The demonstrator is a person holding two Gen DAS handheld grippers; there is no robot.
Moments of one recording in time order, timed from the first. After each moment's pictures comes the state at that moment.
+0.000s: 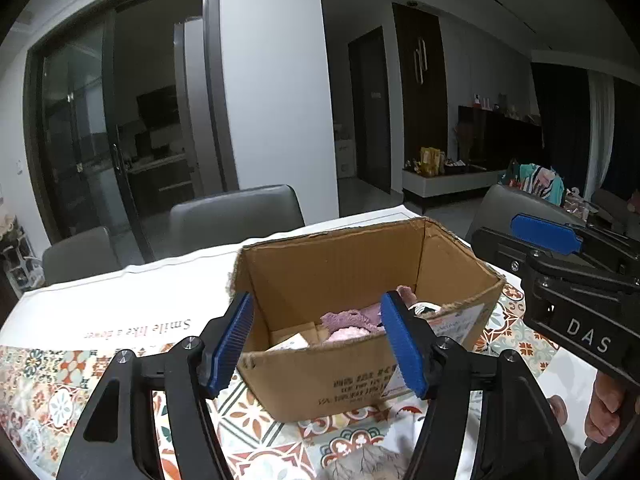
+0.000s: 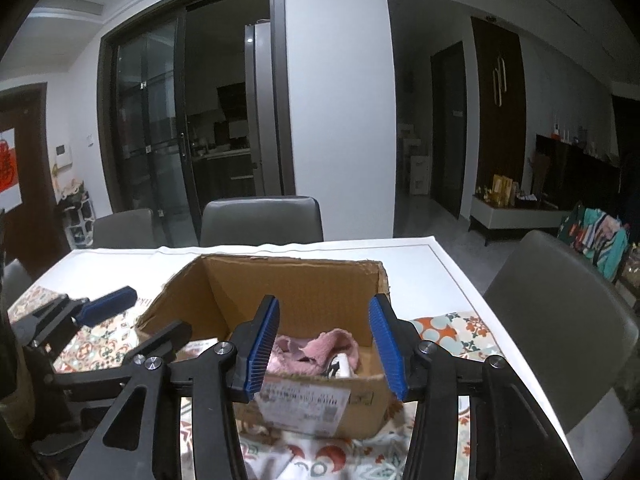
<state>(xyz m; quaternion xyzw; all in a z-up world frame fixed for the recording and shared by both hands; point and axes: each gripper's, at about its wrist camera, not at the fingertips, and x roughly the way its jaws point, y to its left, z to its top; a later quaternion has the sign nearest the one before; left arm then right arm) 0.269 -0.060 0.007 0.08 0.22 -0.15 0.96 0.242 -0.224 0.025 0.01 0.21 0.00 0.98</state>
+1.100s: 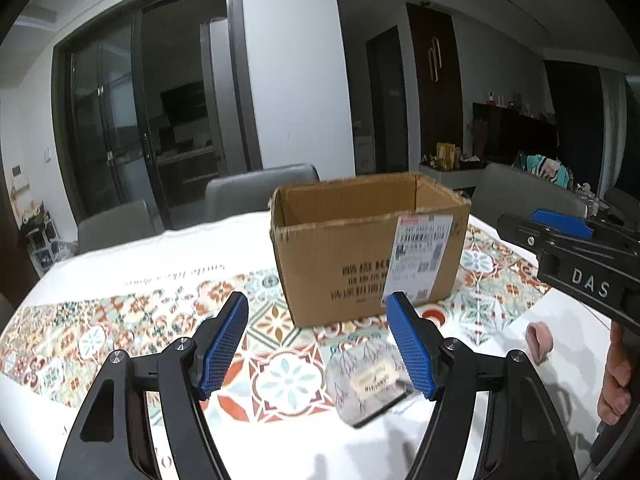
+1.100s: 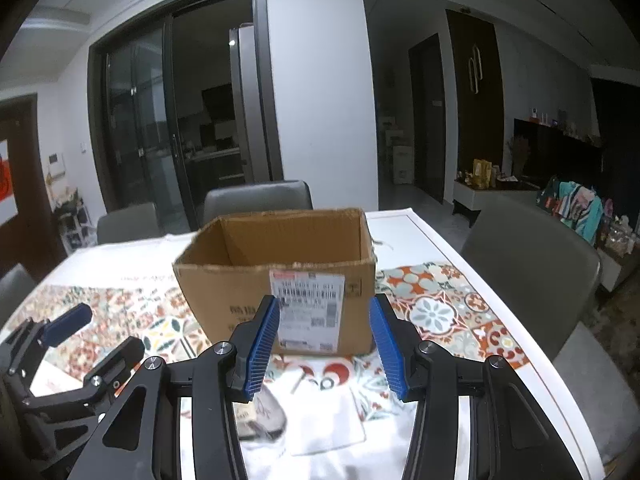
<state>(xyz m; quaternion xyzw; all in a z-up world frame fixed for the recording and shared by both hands) 0.163 -0.025 -0.027 0.07 0.23 -0.11 0.96 0.151 -0.218 -0.008 0.03 0.23 -0.03 0.97</state>
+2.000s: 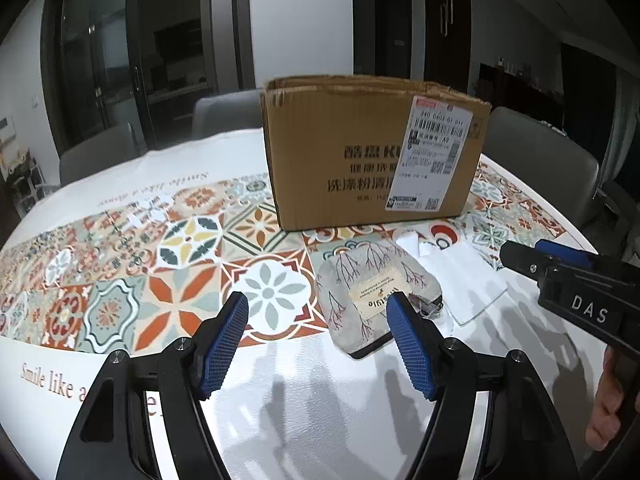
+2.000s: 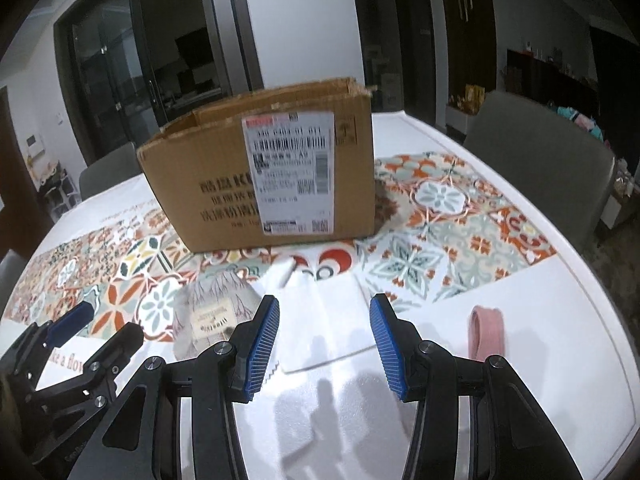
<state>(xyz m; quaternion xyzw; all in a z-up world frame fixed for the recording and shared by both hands) 0.175 -0.017 -0.106 0.05 0.34 -0.12 0.93 0.156 -0.218 -0.097 0.08 0.36 -0.04 0.93</state>
